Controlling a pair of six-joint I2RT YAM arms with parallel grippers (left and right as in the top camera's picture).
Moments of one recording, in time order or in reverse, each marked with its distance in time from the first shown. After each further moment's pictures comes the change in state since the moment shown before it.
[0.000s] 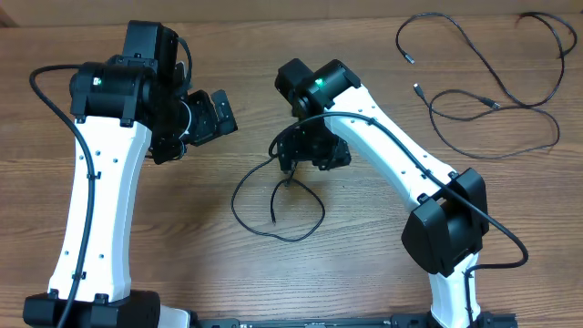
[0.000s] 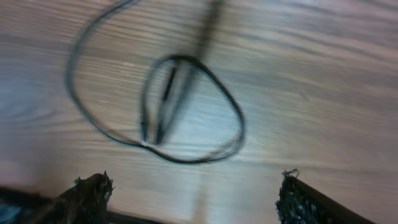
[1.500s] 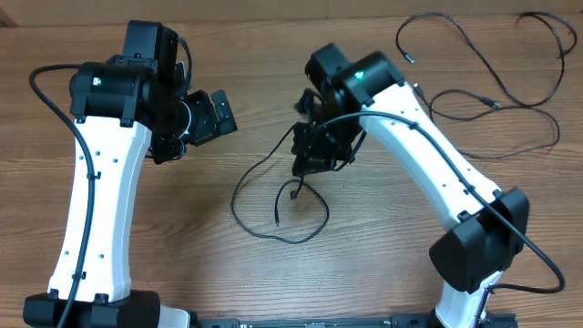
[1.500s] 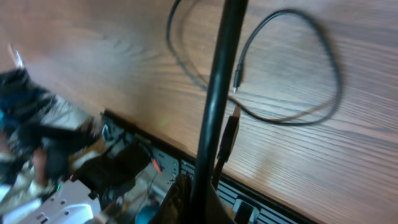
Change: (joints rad) left arm 0.000 0.000 0.000 -0.004 -0.003 0.000; right arm -0.076 -0.151 -0.117 0.022 -0.401 -0.085
